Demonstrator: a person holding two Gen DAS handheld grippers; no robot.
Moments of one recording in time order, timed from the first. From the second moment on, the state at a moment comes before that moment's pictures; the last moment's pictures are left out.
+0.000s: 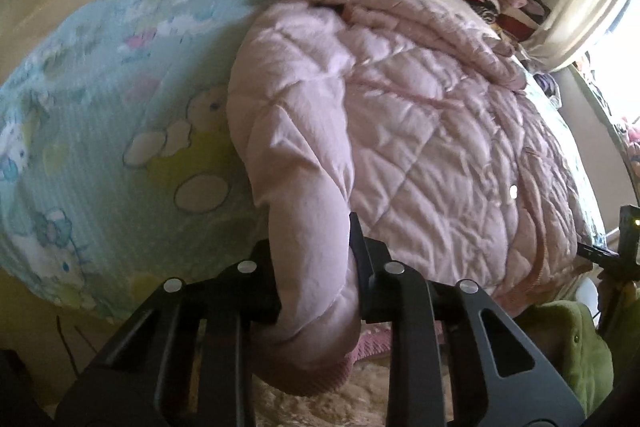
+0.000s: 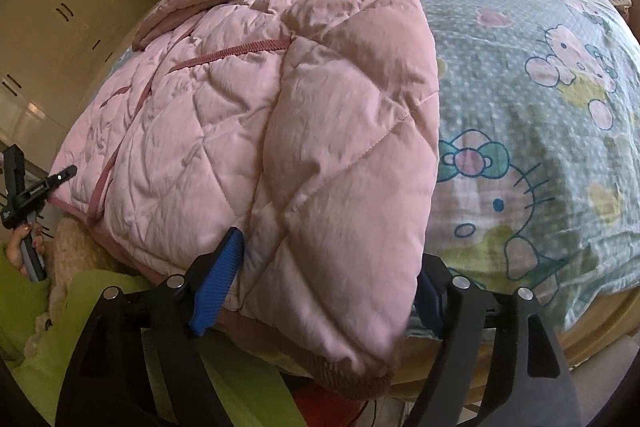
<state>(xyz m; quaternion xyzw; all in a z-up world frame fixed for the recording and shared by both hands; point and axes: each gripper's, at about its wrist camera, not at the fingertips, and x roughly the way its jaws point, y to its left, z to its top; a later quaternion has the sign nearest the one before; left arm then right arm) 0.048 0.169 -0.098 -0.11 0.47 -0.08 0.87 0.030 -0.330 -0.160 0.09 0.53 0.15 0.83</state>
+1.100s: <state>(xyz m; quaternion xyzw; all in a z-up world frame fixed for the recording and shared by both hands) 0.045 0.155 -0.038 -0.10 0.40 -0.09 0.91 0.012 -0.340 -0.079 0.13 0.40 0.23 0.88</state>
